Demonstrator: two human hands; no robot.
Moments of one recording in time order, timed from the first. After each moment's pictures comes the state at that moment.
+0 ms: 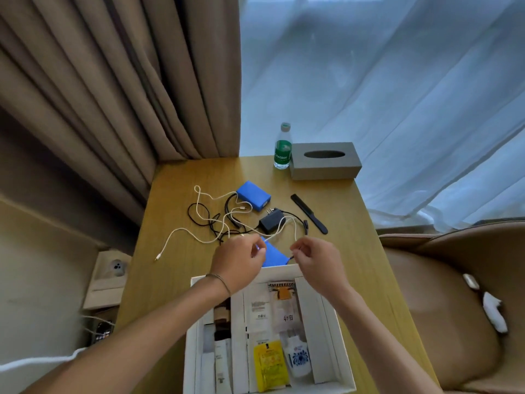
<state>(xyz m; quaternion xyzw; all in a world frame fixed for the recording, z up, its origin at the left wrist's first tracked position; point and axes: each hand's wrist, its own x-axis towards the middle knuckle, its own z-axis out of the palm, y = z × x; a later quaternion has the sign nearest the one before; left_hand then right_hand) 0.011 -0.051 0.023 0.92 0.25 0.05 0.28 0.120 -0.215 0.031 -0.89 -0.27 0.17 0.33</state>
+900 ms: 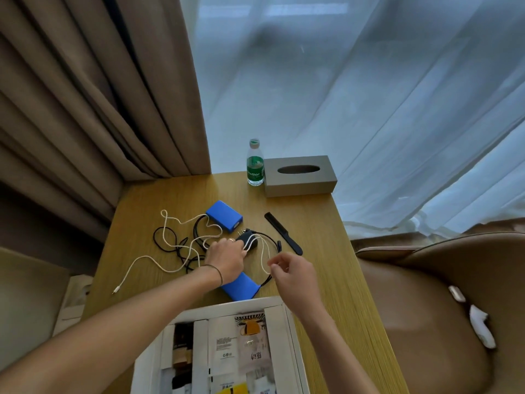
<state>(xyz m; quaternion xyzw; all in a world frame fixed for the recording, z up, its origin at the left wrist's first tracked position) 0.124 -0.033 -0.037 0.96 0.23 -0.09 0.09 0.165 -0.218 0.016 -0.87 -0.20 0.21 0.41</state>
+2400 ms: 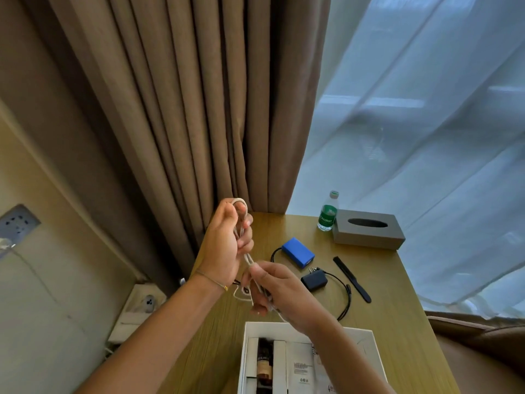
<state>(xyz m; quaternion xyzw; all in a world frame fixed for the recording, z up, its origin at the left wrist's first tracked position) -0.050 0.040 0.186 0.48 0.18 0.35 0.78 0.021 -0.088 0.142 -0.54 -0.37 0.52 0.55</state>
